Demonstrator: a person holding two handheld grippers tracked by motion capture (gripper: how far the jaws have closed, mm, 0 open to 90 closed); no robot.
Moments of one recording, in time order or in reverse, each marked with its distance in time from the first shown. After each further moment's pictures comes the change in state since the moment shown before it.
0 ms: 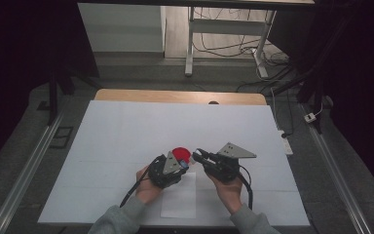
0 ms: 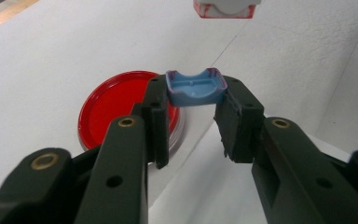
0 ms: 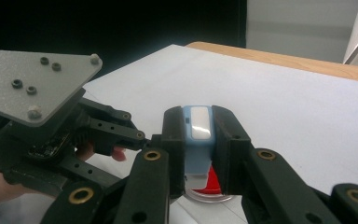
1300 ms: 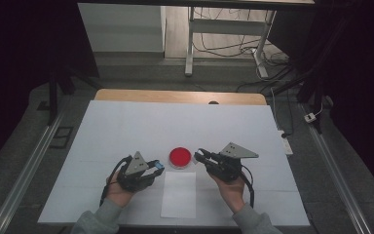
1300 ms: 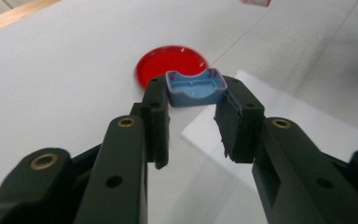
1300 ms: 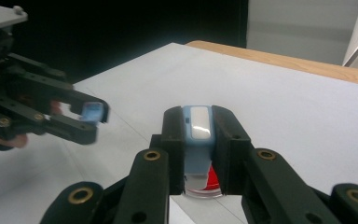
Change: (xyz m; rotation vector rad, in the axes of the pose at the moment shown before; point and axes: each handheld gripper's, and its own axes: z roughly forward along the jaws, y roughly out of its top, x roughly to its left) left arm 0.030 -0.035 -0.080 -0.044 -0.006 -0.127; right arm -0.005 0.000 -0.004 0.004 0.002 -0.020
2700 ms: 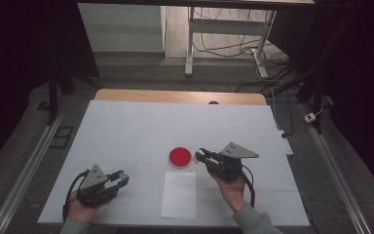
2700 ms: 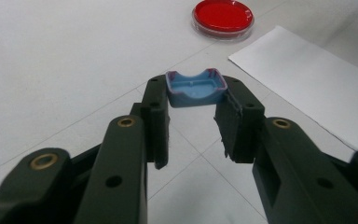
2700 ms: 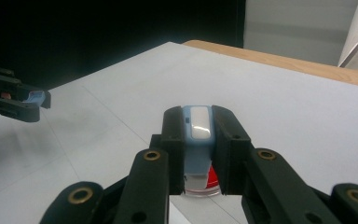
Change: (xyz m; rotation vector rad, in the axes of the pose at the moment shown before) left arm 0.025 -0.063 -0.068 0.006 0.072 -0.136; right arm -0.002 -0.001 0.000 0.002 -0.010 -0.008
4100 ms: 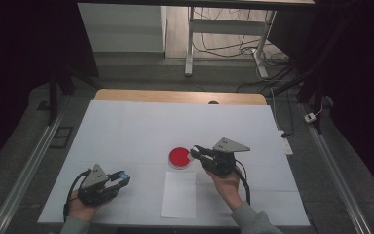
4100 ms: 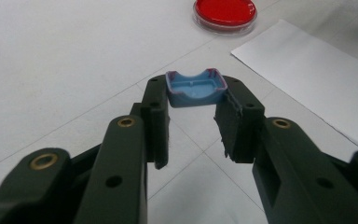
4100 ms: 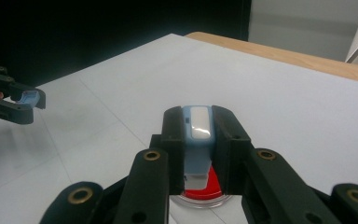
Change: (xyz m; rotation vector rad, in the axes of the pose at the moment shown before) left arm 0.002 -0.001 0.004 0.019 -0.004 -0.002; right arm -0.003 0.005 0.023 0.045 0.016 -0.012
